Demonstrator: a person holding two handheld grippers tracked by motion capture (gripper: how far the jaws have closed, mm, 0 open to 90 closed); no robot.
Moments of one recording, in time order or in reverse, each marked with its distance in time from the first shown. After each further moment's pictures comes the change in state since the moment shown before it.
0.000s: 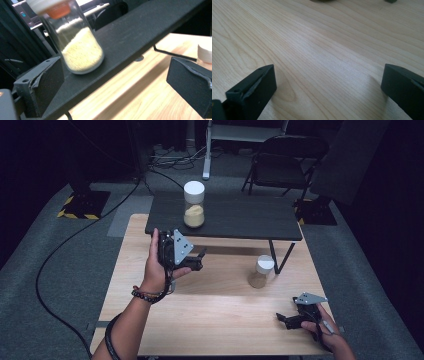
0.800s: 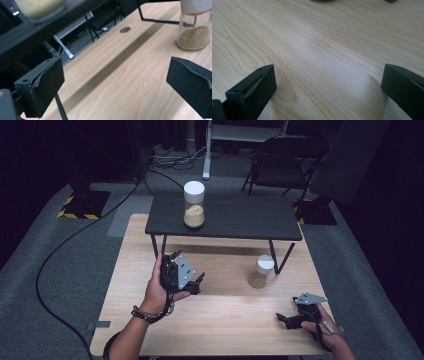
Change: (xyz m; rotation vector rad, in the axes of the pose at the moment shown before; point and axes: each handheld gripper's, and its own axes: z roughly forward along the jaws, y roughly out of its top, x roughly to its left) left arm -0.028 -0.044 -0.004 0.122 -0.057 0.039; right arm 0.000 0.000 0.000 0.000 0.000 0.000
